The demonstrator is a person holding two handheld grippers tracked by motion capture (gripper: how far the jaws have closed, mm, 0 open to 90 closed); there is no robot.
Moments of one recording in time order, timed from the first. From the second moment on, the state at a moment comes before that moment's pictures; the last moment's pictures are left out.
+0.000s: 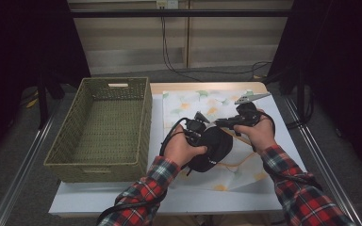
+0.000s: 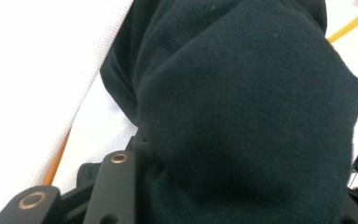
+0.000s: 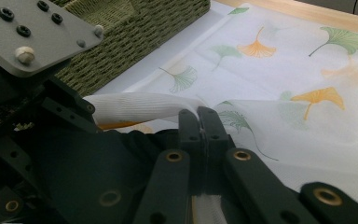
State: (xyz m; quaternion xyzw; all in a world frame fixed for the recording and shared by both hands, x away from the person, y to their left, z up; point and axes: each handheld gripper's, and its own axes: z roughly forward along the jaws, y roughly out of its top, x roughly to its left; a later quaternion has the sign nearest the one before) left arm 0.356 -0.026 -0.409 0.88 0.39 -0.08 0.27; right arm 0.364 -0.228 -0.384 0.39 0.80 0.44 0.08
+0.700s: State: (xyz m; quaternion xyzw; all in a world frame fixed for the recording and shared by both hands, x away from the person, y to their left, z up) left arm 0.359 -0.033 -0.414 0.88 0.39 -0.08 0.28; right arm 0.364 -0.227 -0.385 0.39 0.80 0.44 0.07
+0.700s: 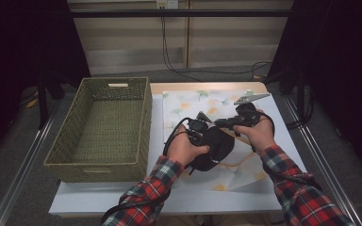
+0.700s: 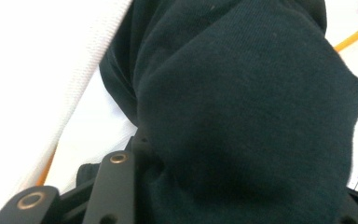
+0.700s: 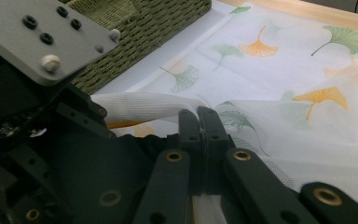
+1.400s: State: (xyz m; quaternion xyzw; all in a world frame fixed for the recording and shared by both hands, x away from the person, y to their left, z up) left arm 0.362 -0.034 -0.413 0.87 0.40 -0.07 0.29; right arm 0.364 -0.227 -0.384 0.39 0.80 0.45 0.07
